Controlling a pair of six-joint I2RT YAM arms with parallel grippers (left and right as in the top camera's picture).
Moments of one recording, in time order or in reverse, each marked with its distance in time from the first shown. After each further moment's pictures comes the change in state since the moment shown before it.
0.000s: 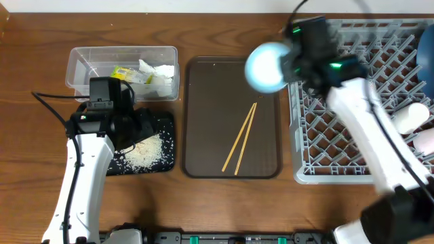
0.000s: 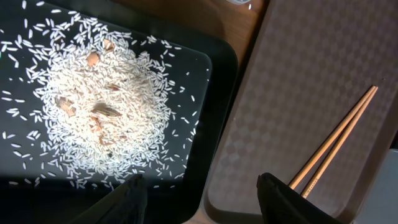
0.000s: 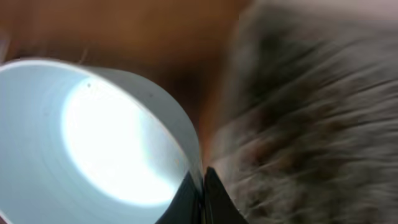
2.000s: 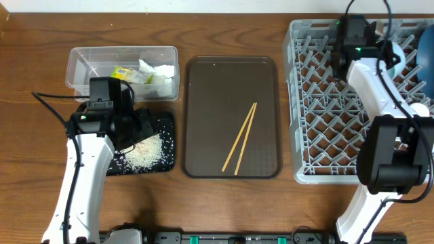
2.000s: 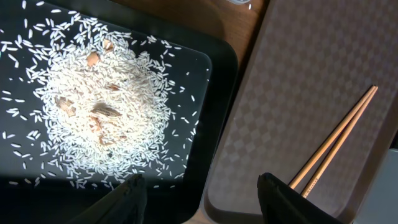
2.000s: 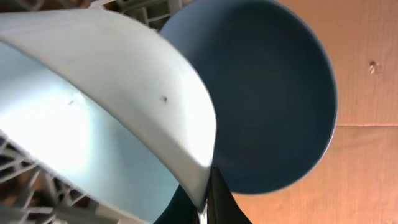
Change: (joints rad) left arm 0.000 0.000 0.000 0.000 0.000 0.000; right arm -0.277 0.356 0.019 0.183 1.013 -0.419
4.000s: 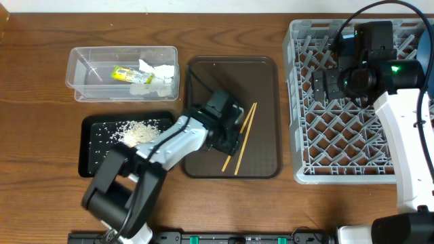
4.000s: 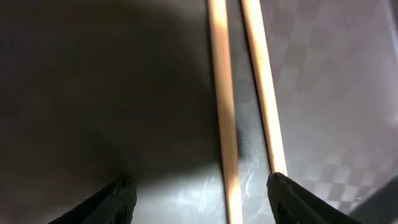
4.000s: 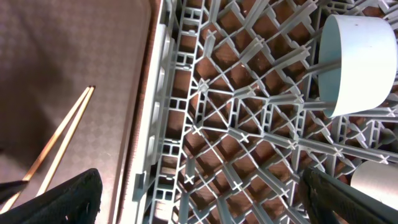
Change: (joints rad) left arm -0.653 0.488 0.000 0.430 -0.008 0.259; right arm 0.046 -0.455 -0.026 -0.515 -1.173 0.271
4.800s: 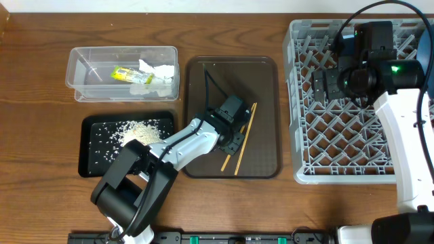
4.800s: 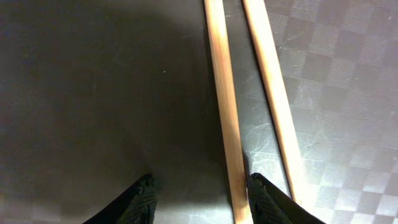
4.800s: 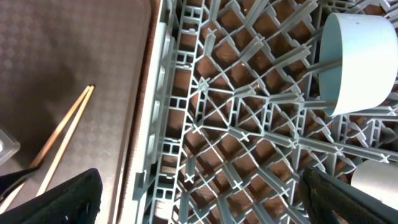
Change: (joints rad) left arm -0.072 0.032 0.026 0.013 -0.179 0.014; right arm 0.000 0.000 0.000 -0.003 0.000 0.000
